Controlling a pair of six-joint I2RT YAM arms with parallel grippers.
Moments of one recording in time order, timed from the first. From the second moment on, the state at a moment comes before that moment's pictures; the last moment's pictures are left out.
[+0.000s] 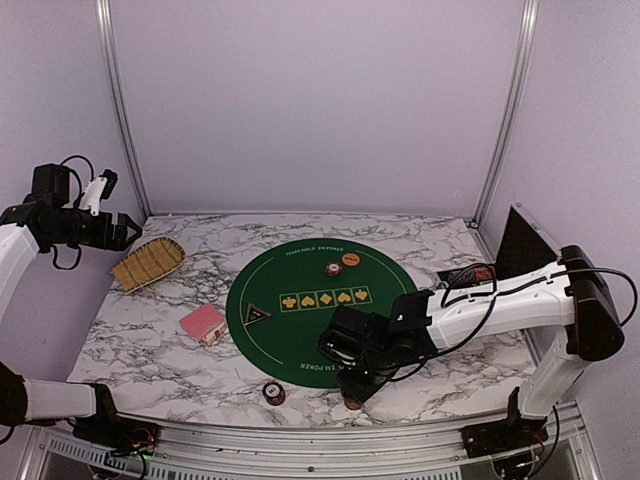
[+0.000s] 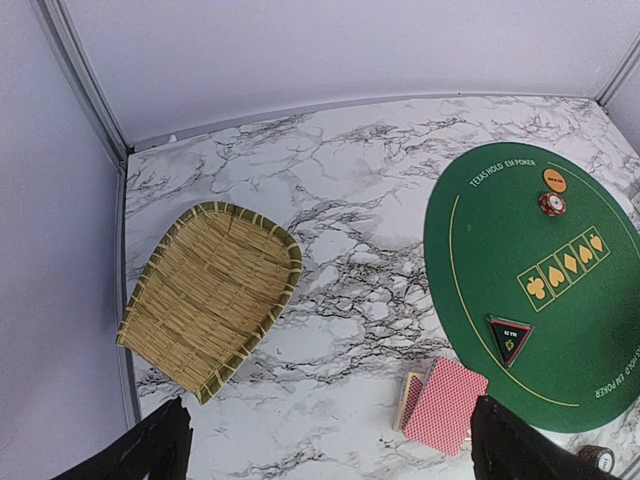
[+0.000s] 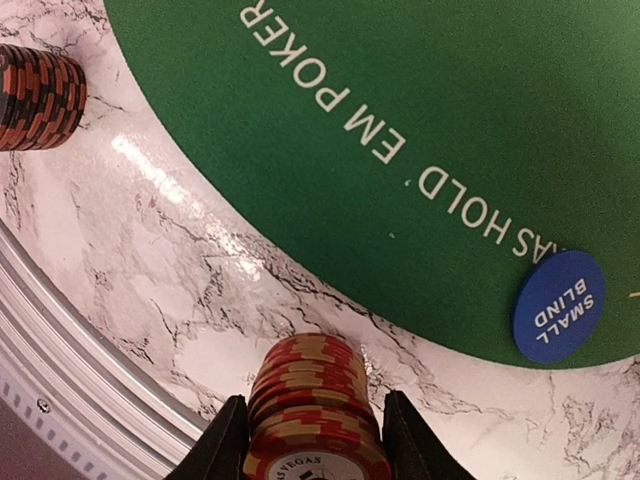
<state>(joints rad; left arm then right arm) 0.16 1.10 1.16 -0.79 0.37 0.23 1.24 1.67 1.09 -0.74 0.06 0.50</state>
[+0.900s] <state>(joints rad) 0.16 1.10 1.16 -0.79 0.40 0.23 1.25 2.12 1.77 -0.88 0.08 0.41</state>
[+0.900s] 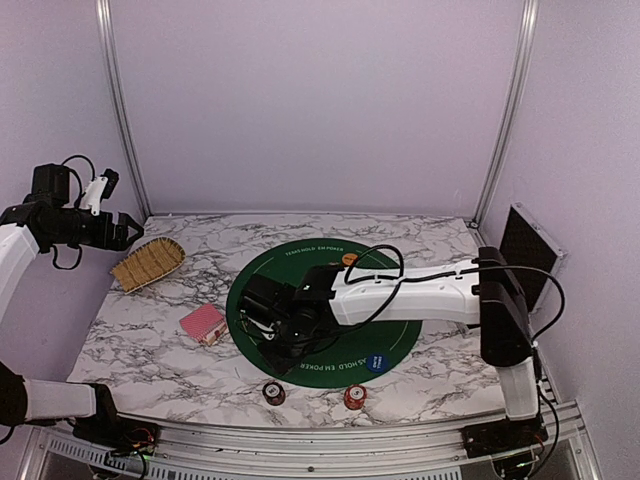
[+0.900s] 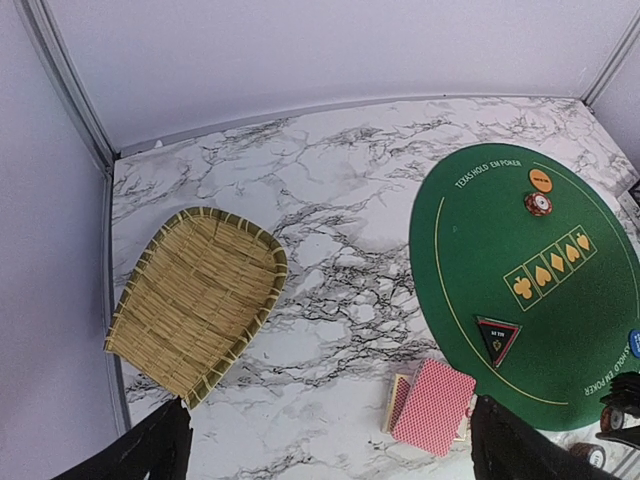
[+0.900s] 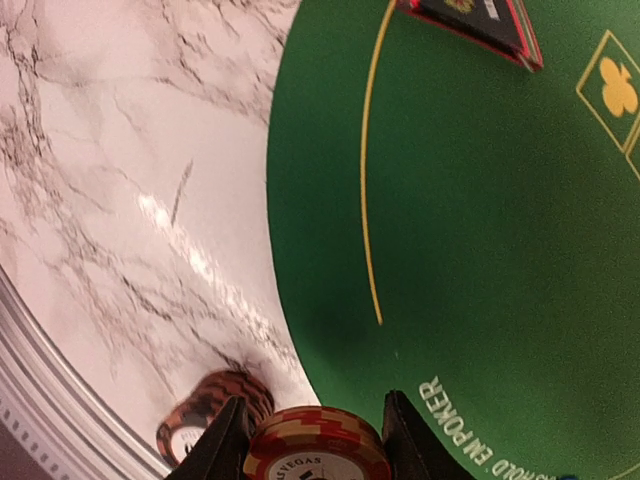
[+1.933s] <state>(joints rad) 0.16 1.10 1.16 -0.79 0.41 0.23 1.12 2.46 2.15 -0.81 0.05 0.38</state>
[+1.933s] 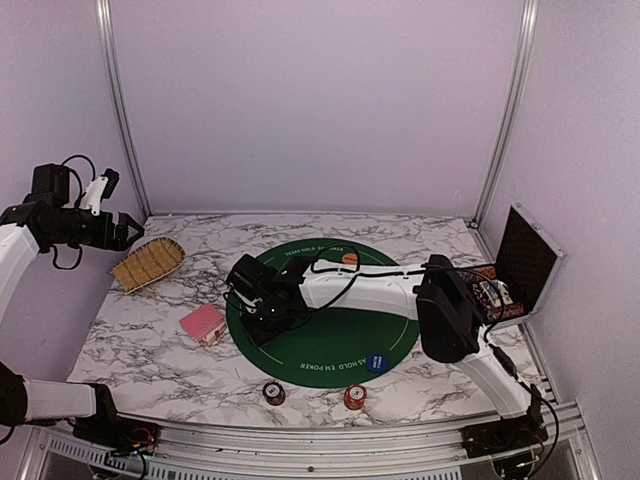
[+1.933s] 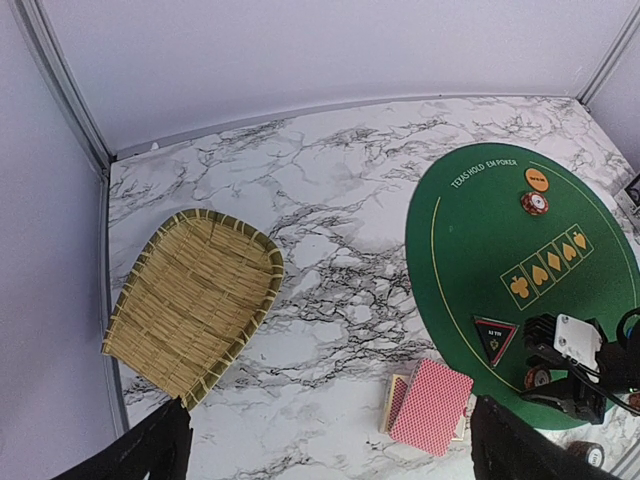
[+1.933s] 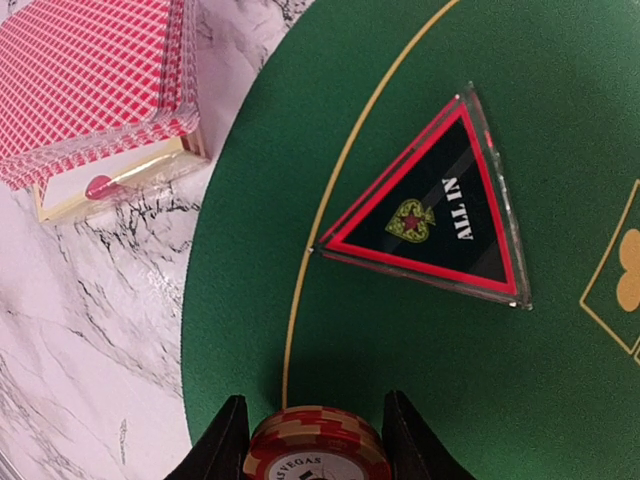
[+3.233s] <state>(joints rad) 0.16 1.10 1.16 -0.79 0.41 0.25 1.15 1.96 1.65 -0.79 0.13 0.40</state>
